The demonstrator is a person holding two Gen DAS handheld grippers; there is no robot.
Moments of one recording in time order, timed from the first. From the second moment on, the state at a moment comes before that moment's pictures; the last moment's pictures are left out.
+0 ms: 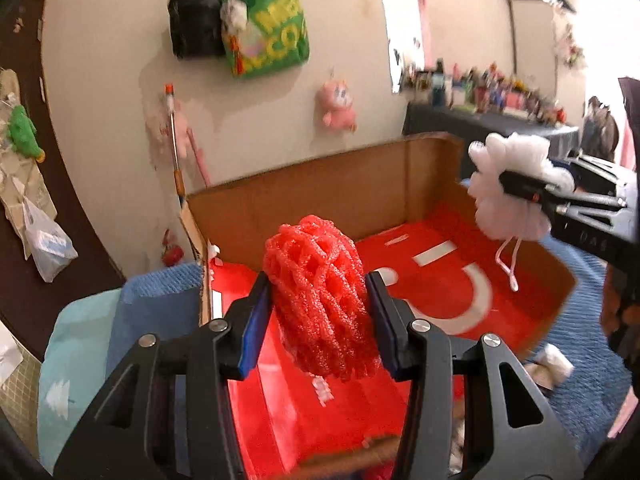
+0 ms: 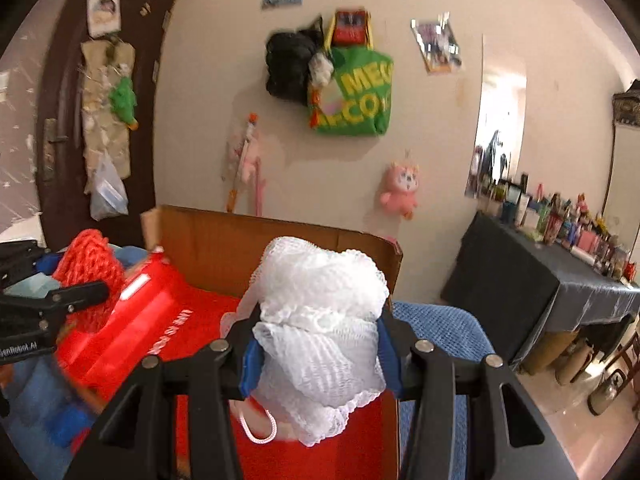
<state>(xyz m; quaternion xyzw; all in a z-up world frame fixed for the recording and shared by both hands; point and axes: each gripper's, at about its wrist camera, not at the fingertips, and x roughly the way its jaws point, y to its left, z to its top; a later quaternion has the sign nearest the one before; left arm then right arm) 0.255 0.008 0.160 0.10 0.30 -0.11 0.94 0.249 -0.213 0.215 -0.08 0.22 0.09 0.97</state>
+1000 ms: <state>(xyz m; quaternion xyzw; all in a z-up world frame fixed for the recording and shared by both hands) 0.410 0.027 0.072 0.09 0.46 -0.03 0.88 0.417 -0.183 0.130 -0.14 0.45 0.04 0.88</state>
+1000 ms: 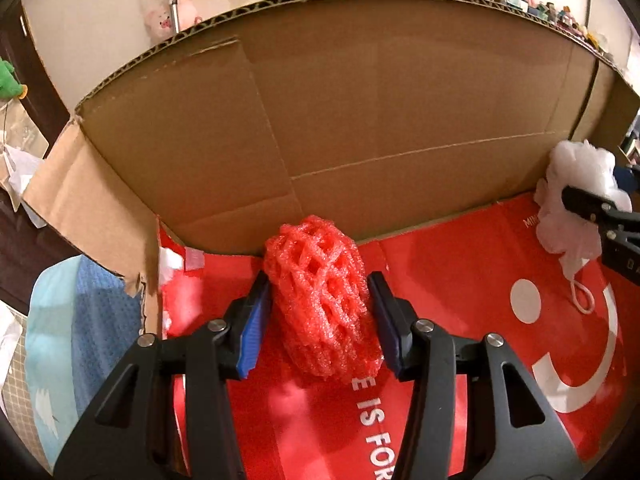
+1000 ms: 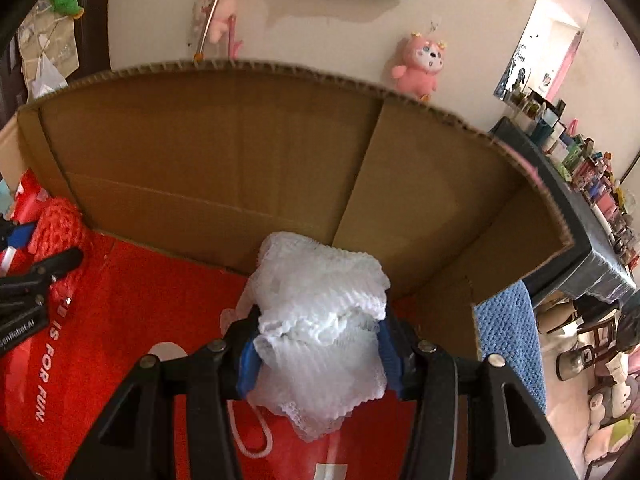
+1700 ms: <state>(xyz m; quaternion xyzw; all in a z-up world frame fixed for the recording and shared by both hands) 0.415 0.023 0.071 0.07 0.46 -0.05 0.88 0.422 -0.176 0.128 -0.15 0.45 0.04 0.88</state>
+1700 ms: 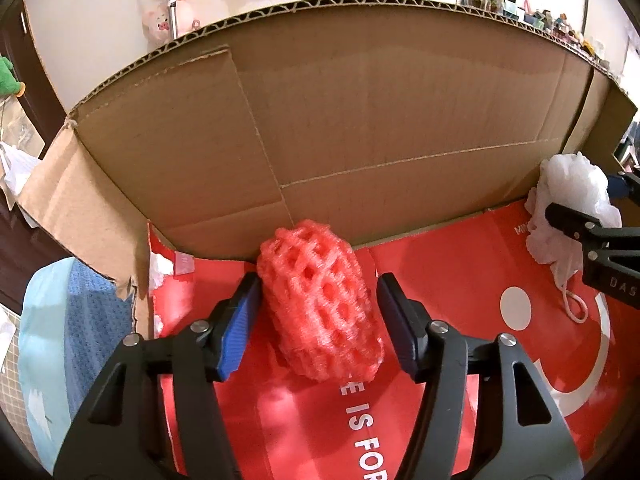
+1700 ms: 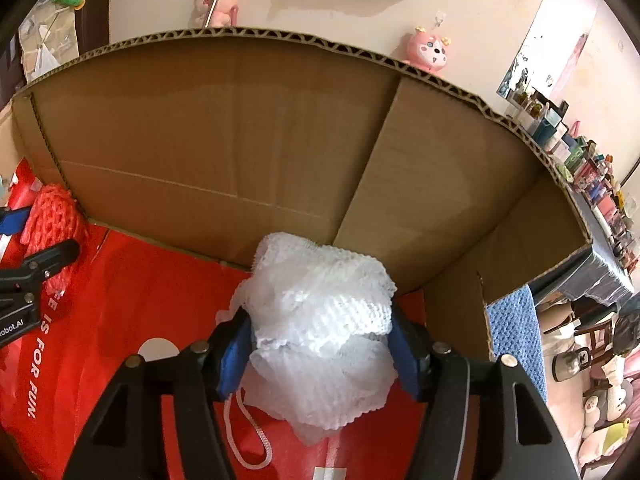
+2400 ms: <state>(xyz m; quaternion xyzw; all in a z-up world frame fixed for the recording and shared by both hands) 0.398 0.036 0.098 0.04 0.41 -0.04 0.91 0.417 -0.186 0.147 -0.12 0.43 0.03 0.90</state>
